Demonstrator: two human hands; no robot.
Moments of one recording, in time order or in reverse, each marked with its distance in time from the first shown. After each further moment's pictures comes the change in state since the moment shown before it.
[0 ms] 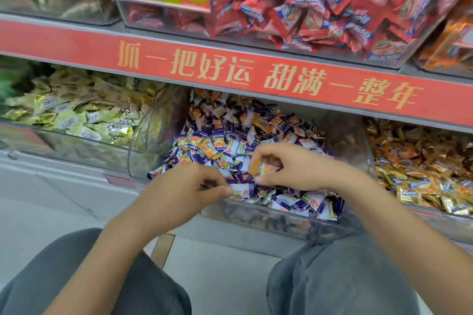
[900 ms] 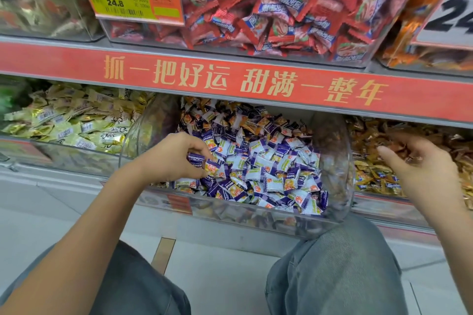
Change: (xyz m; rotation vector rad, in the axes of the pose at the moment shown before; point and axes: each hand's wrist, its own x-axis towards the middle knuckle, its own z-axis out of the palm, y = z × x) left_hand 0.056 -0.021 -0.024 0.029 -0.043 0.035; right_hand -0.125 0.085 -0.029 0.016 1.063 0.552
